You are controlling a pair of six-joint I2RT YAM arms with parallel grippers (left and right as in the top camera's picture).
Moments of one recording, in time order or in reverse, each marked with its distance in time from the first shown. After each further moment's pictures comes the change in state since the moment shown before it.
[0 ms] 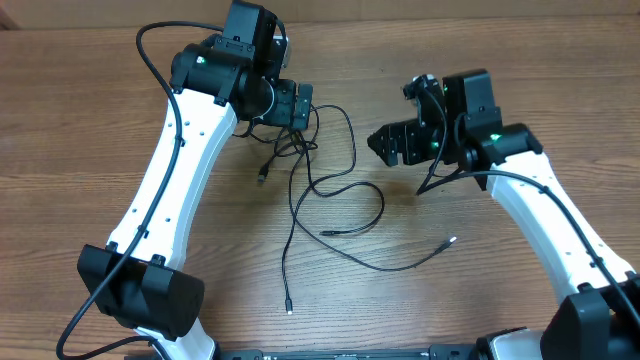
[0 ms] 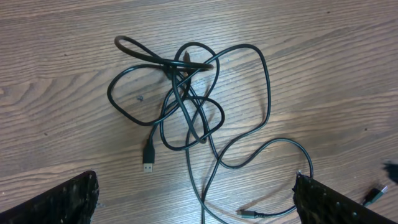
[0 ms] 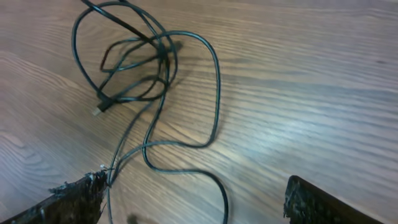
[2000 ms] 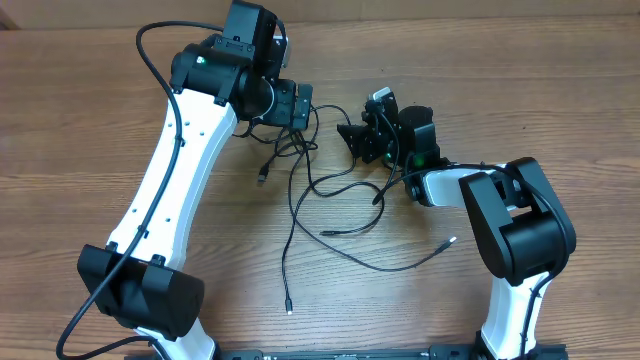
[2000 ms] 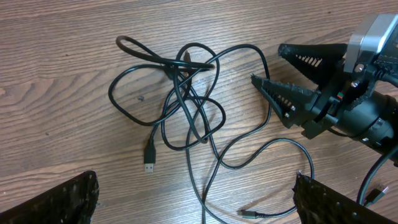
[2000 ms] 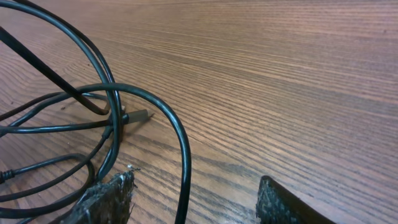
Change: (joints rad) left arm 0.000 0.000 0.000 0.000 -0.003 0.000; right arm 0.080 0.524 -0.222 1.213 0.060 0.000
